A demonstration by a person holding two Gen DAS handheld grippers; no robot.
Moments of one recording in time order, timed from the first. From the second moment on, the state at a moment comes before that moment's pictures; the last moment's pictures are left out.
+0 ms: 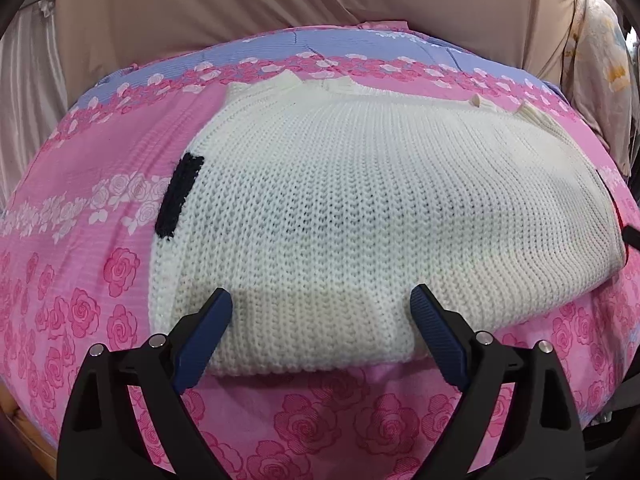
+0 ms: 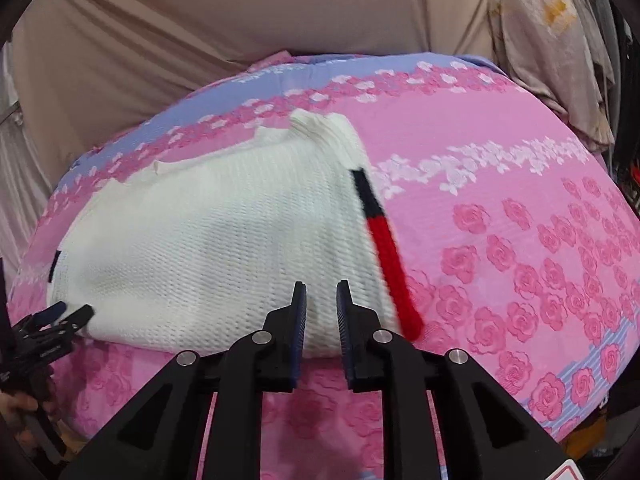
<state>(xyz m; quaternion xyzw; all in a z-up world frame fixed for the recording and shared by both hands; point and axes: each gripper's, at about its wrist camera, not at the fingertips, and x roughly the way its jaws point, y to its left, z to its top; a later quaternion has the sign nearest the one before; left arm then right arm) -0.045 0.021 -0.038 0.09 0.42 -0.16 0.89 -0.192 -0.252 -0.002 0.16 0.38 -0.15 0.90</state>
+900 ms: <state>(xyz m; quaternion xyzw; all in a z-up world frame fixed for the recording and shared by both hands) -0.047 0.019 -0.041 0.10 0.43 -0.17 0.88 -0.051 -0.136 -0.021 0.09 0.43 -0.01 0.90</state>
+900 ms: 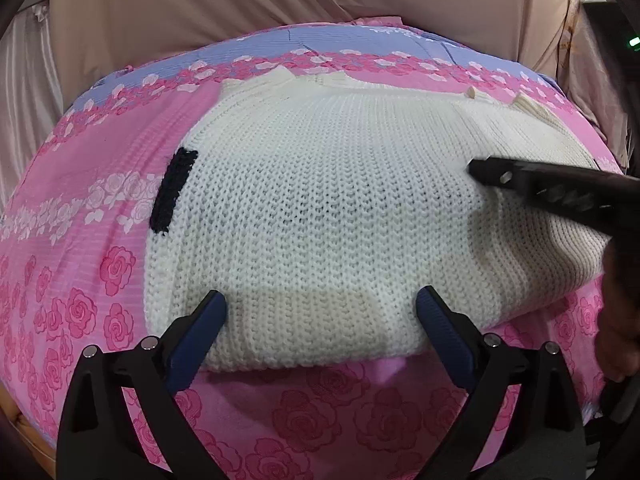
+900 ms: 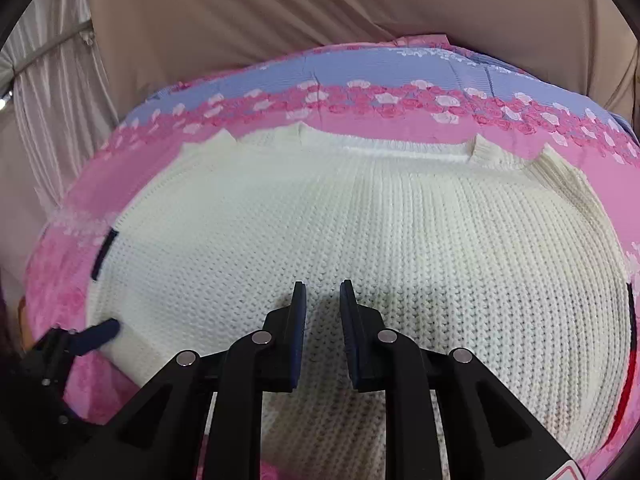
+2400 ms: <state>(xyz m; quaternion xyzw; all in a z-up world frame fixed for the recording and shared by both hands) 0.054 0.093 -0.017 -0.10 0.45 -0.17 0.87 -0.068 -0.210 0.016 0.14 0.38 -0.04 0.91</state>
